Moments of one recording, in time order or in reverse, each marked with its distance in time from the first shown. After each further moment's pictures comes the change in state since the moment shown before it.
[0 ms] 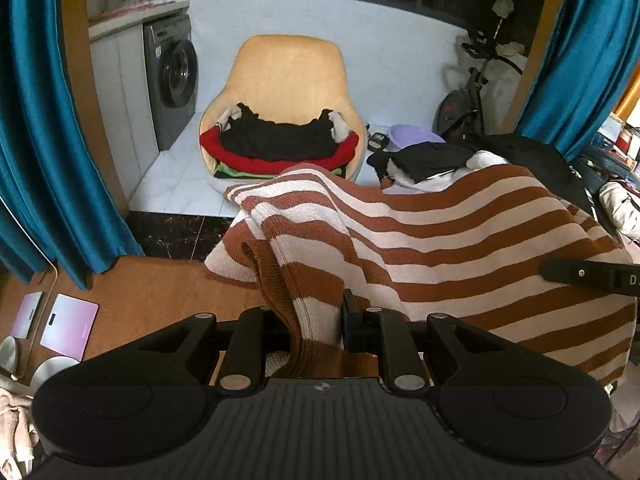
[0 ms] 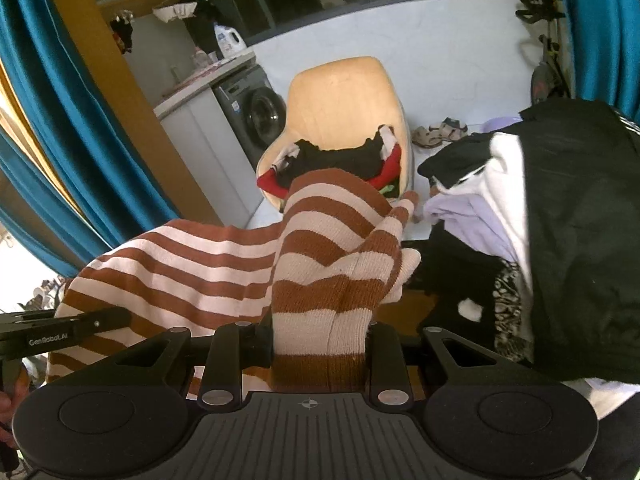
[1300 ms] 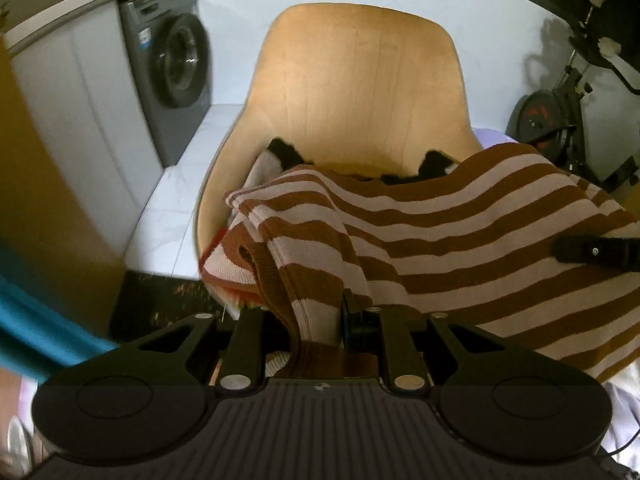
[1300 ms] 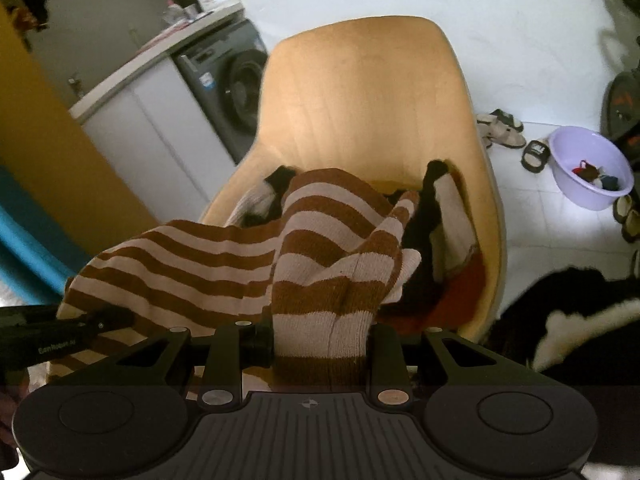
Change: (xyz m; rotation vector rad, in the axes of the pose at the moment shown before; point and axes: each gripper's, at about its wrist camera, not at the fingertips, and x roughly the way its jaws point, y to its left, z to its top) left arm 0.437 0.139 0.354 0.008 0.104 0.090; right arm 0.536 -0.065 0.374 -0.046 0.157 0.012
